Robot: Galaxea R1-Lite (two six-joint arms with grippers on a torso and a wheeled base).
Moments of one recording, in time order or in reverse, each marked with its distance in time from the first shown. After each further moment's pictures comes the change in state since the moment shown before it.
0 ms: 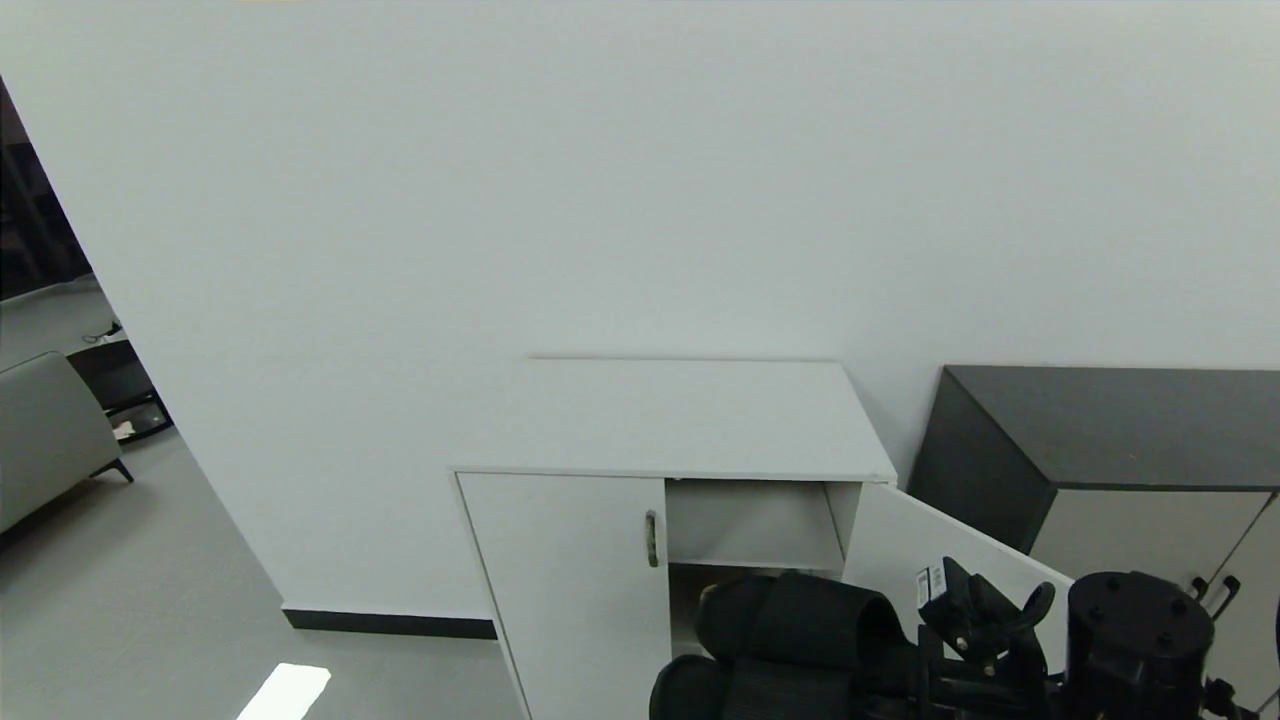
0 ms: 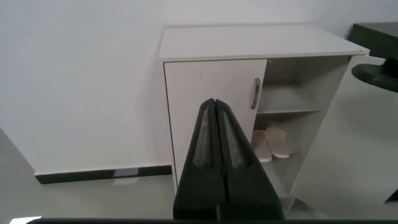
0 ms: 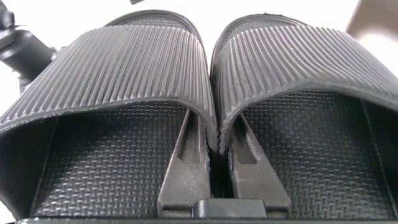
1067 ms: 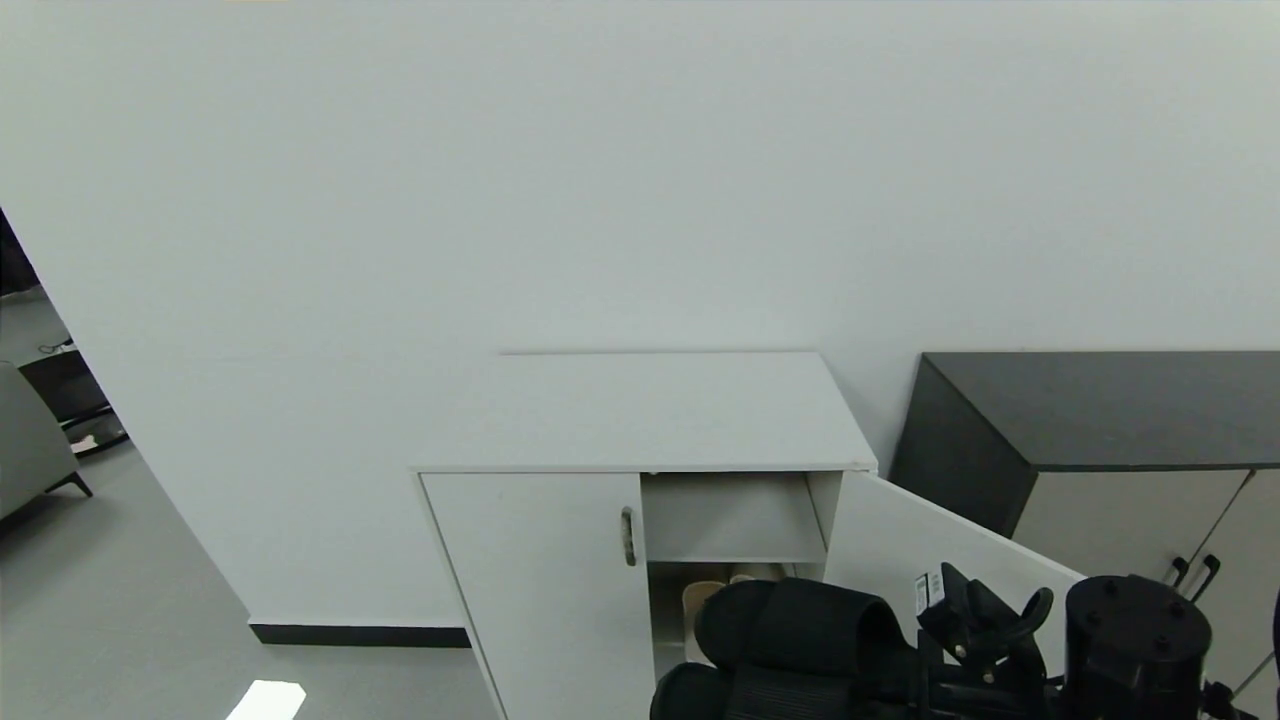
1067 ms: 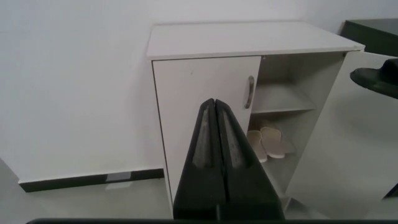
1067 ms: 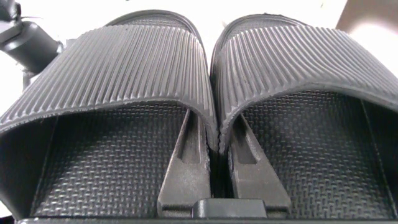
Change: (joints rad) left arm 0.001 0.000 0.000 0.000 0.000 0.000; right arm 0.005 0.008 0.005 0.000 0.000 -0.009
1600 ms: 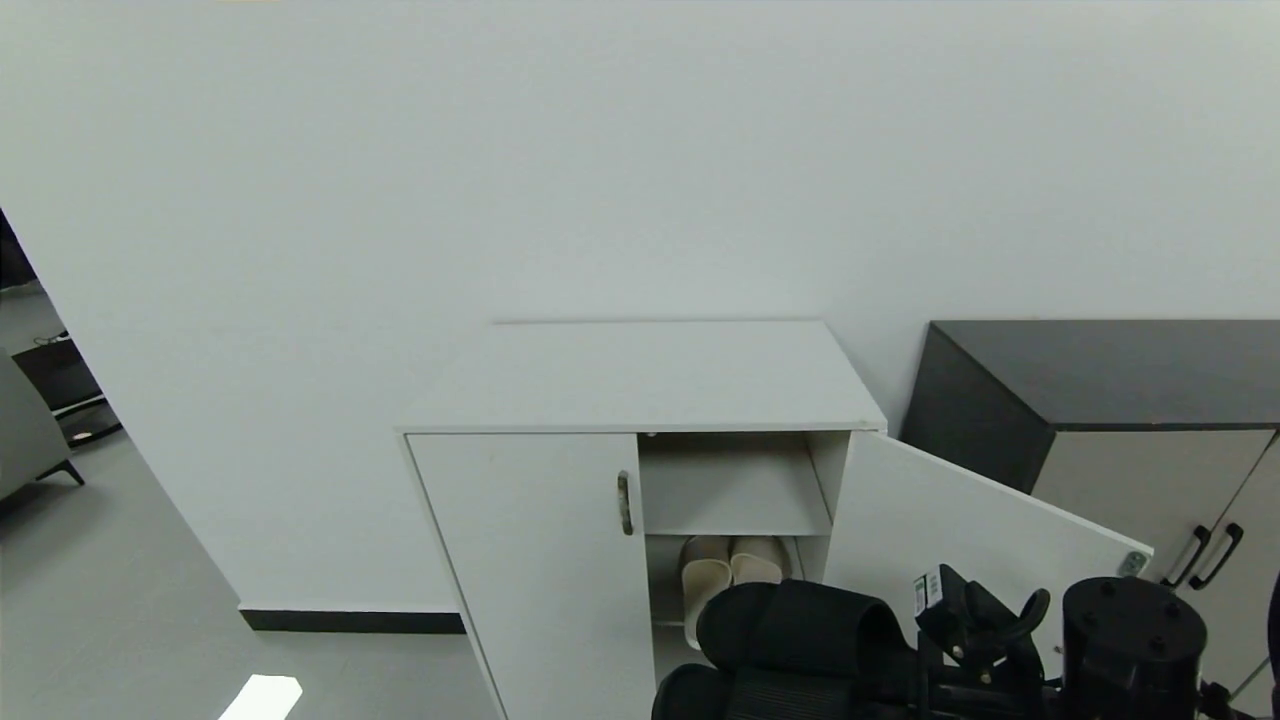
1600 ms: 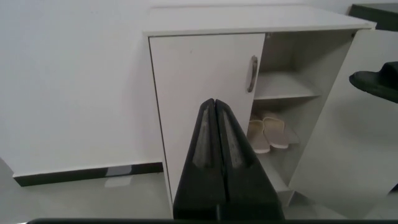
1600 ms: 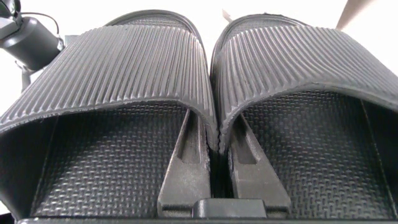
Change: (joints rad) left arm 0.000 0.000 0.000 0.000 0.000 0.000; right arm 0.000 0.008 0.002 0.000 0.000 0.000
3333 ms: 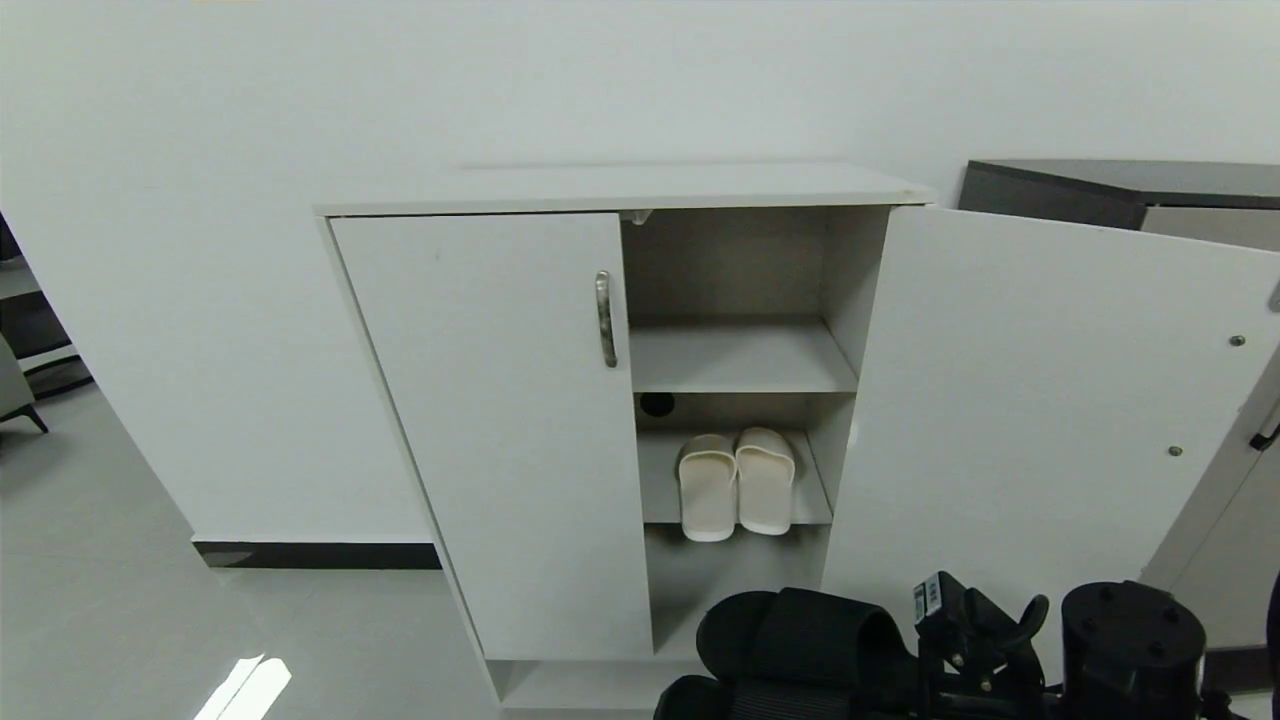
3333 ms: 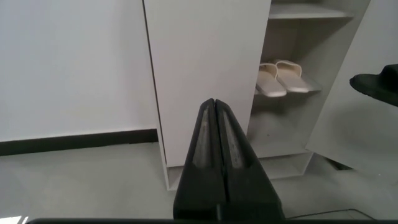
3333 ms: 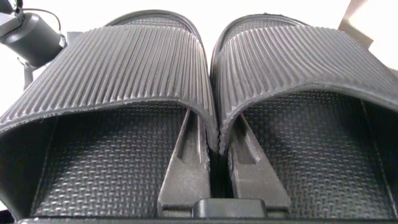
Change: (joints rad) left arm 0.000 0.000 0.000 0.000 0.000 -0.001; right arm 0.005 0.002 0.010 0.001 0.003 0.001
